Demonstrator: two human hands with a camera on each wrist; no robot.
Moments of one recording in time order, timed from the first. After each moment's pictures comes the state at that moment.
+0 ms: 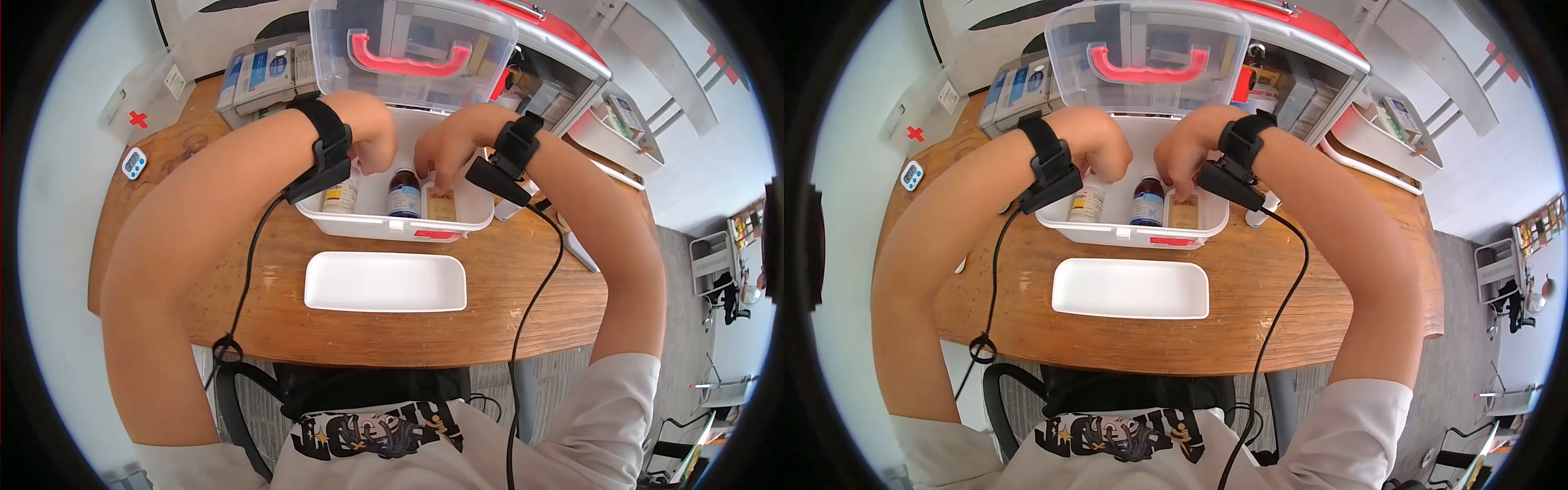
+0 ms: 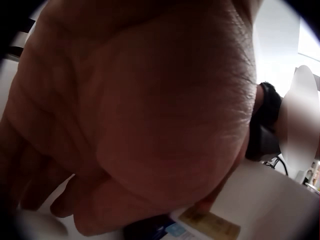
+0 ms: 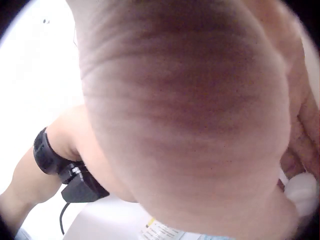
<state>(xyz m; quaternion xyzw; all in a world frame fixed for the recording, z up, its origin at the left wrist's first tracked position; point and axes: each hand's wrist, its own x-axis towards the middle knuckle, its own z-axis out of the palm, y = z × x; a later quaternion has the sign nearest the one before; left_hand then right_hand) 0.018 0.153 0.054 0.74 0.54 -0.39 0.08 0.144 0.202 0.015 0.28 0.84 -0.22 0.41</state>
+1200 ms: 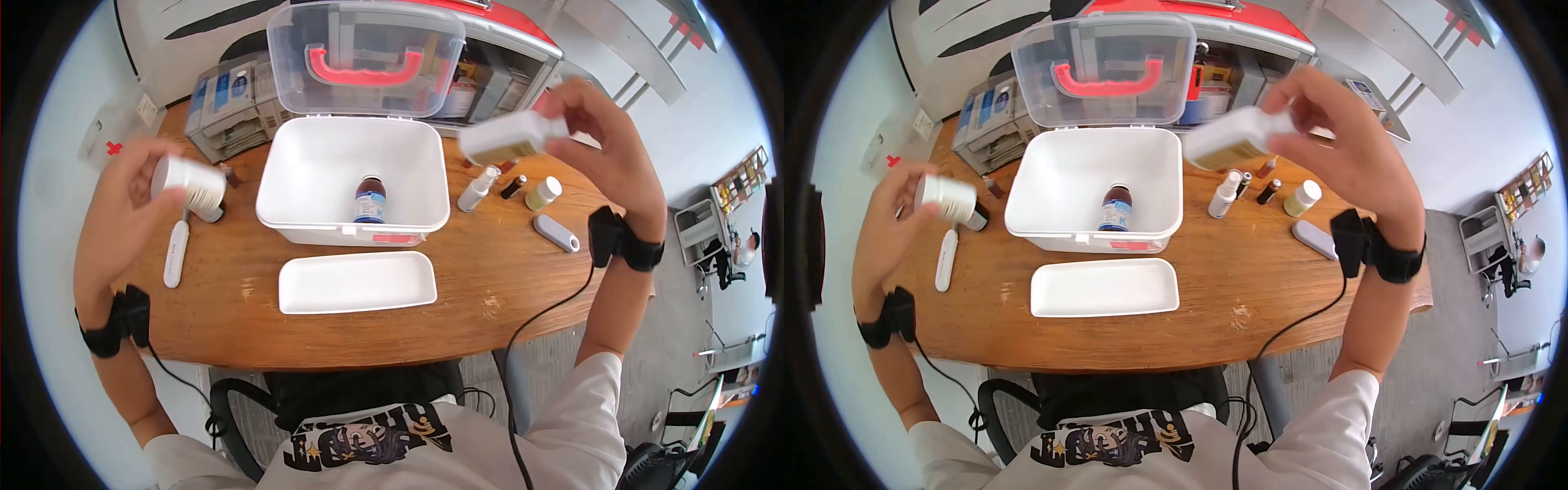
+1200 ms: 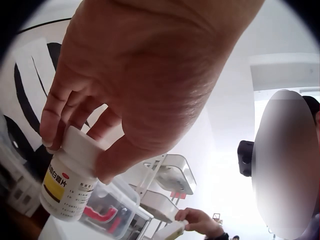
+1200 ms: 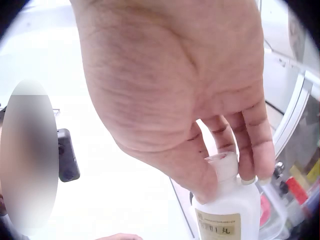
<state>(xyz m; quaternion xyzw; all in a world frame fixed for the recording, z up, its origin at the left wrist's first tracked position) -0.163 0.006 0.096 0.73 0.56 0.33 0.24 0.313 0.044 0.110 0.39 0.84 -0.18 -0.34</state>
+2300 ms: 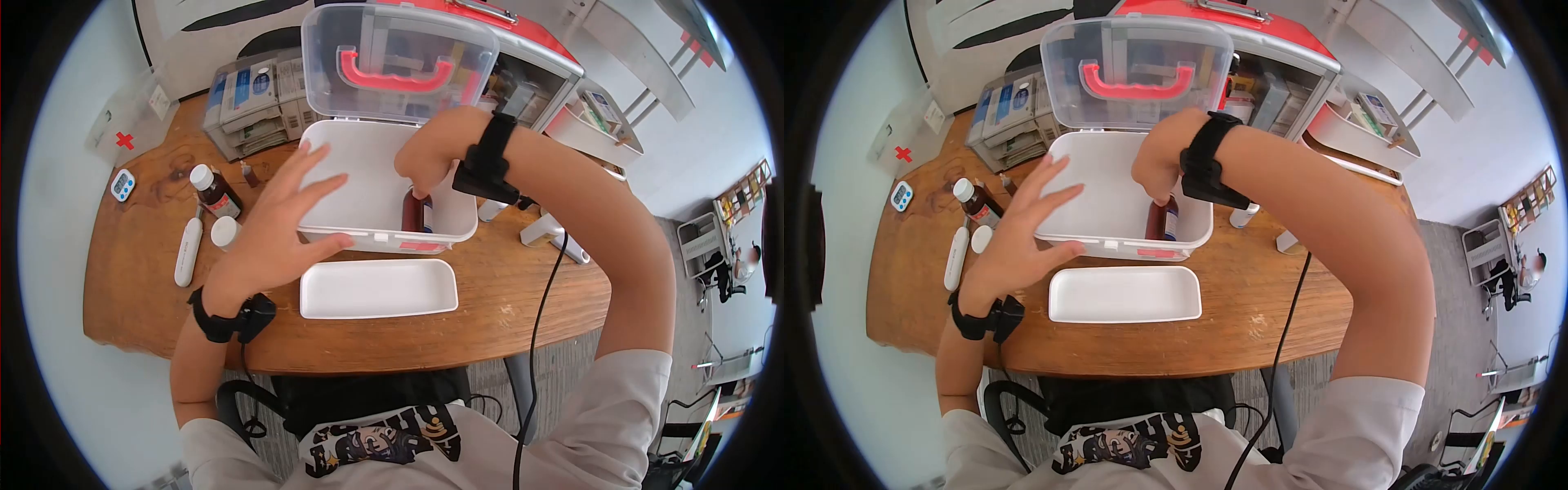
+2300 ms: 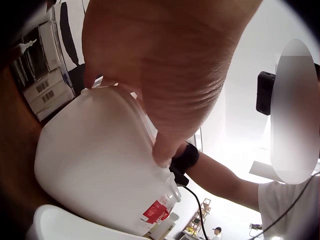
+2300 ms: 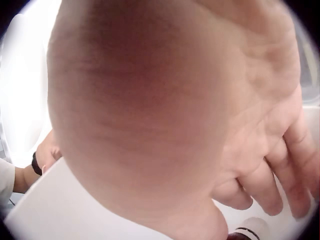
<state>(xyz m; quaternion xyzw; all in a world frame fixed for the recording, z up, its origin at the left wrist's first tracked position) -0.084 0.028 -0.001 0.85 0.42 0.27 0.13 0.135 0.140 0.063 0.41 0.84 -0.04 0.36</state>
